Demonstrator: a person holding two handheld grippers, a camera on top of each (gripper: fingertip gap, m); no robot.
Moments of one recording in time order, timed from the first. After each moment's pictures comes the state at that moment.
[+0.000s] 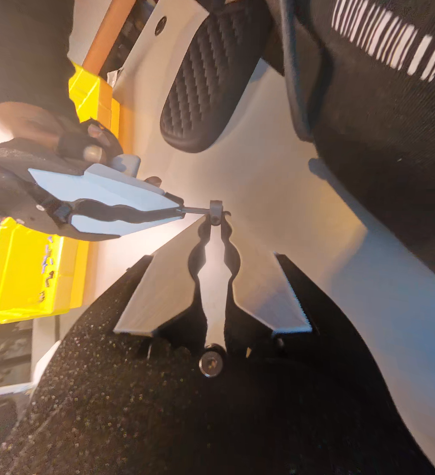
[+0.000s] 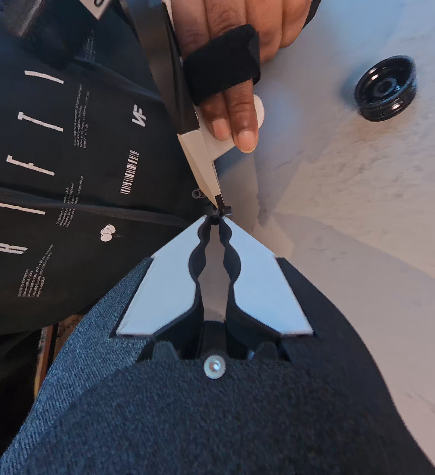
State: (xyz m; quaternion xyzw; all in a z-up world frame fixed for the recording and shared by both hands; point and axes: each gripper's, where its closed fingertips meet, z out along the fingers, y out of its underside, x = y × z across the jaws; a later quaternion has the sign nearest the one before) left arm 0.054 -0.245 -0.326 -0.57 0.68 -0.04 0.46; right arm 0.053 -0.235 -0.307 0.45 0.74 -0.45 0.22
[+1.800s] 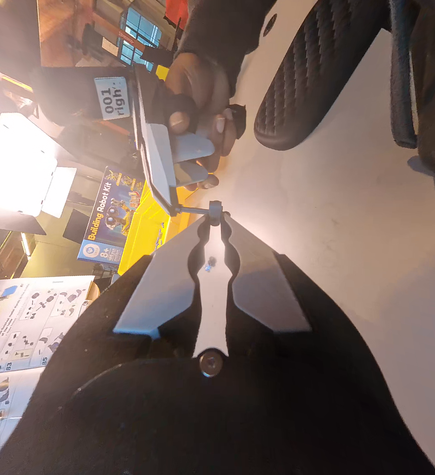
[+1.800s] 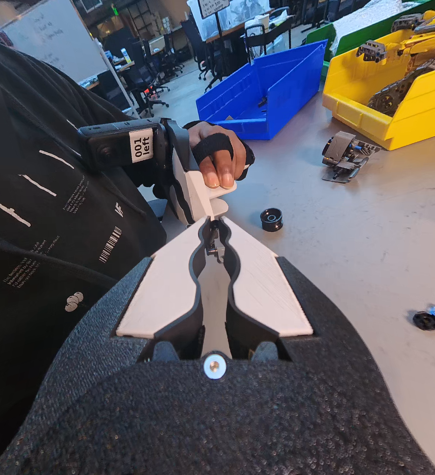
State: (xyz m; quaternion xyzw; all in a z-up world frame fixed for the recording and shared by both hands) left arm 0.040 -0.210 -0.284 -0.51 0.60 0.12 0.60; right arm 0.029 -0.206 -0.251 0.46 0.64 -0.59 -0.18
